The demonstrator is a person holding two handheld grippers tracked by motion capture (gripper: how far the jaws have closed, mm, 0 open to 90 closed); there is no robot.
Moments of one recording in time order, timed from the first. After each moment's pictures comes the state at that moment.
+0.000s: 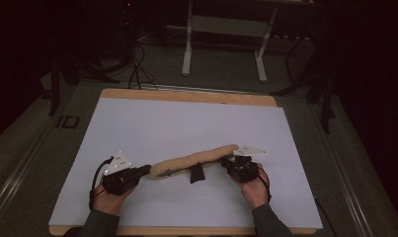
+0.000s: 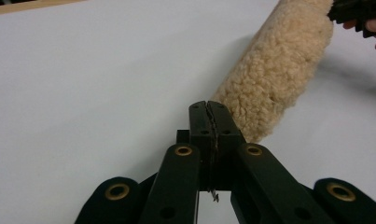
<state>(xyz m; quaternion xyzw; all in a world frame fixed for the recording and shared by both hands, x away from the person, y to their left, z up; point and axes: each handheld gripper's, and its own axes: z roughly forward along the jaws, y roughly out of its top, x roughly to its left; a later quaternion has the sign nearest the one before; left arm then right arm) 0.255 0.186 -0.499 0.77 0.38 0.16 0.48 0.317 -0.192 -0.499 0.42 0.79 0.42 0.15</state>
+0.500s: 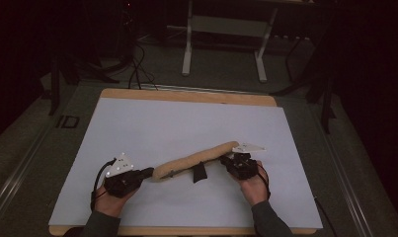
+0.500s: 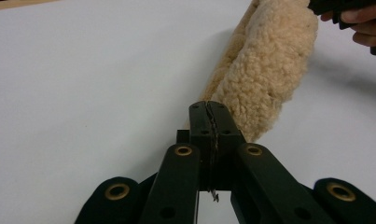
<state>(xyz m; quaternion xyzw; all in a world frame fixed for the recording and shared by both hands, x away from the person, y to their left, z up) 0.253 0.182 -0.499 0.78 0.37 0.15 0.49 0.324 -0.189 -0.496 0.42 0.79 0.41 0.15</state>
